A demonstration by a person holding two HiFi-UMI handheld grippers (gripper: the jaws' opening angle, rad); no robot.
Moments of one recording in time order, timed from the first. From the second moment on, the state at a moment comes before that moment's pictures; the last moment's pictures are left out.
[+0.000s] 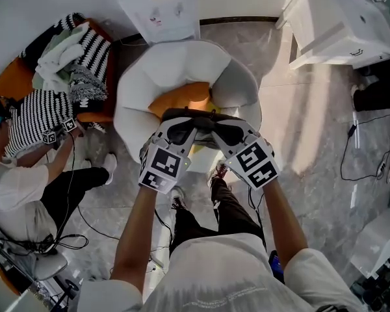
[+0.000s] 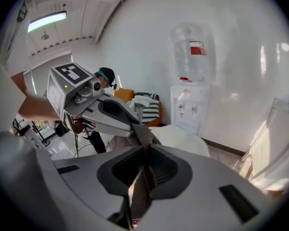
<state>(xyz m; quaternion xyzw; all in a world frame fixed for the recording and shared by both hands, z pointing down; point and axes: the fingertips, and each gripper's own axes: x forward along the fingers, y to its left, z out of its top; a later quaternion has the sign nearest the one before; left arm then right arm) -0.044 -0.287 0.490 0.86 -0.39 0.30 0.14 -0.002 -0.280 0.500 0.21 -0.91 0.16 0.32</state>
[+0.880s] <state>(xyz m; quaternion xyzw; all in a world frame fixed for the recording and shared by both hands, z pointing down) -0.019 -0.350 0.613 0.84 -0.38 0.34 0.20 0.023 -0.345 0.626 0.19 -0.90 0.20 0.35</state>
